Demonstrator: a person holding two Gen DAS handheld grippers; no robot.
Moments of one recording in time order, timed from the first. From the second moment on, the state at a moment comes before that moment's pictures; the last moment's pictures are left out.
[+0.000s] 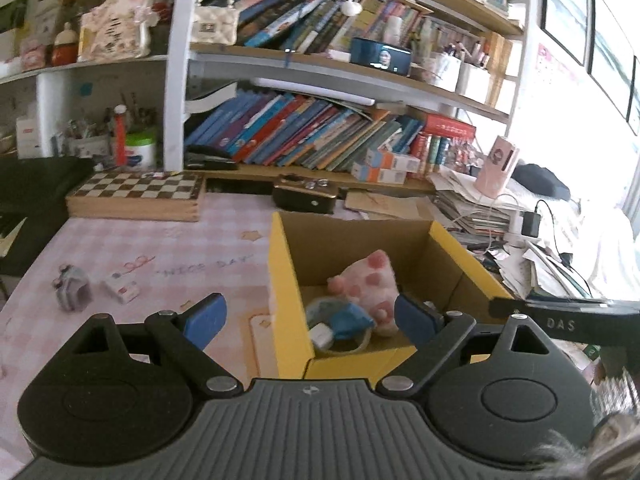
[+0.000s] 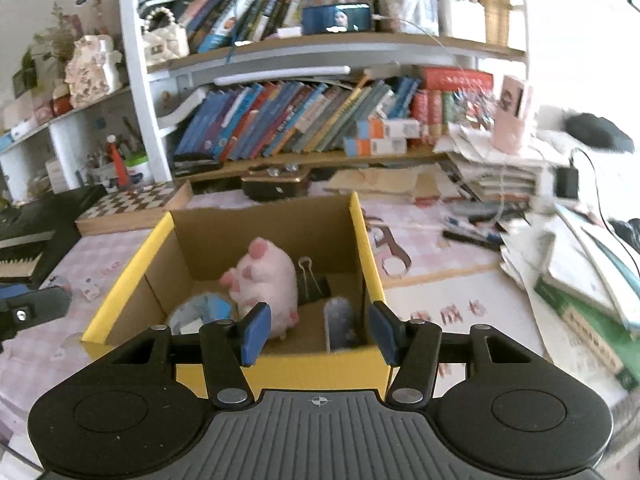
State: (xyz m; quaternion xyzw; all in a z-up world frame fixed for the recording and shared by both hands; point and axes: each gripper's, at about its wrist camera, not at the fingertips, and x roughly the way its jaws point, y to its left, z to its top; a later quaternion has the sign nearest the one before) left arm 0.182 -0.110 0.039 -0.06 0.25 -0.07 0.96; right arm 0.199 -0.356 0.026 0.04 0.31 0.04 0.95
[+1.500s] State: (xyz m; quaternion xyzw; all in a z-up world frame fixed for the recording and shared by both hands) left arm 0.083 0.046 -0.003 -0.05 0.34 -0.10 0.93; right arm 0.076 -0.163 -0.016 0.05 0.39 0.03 0.92
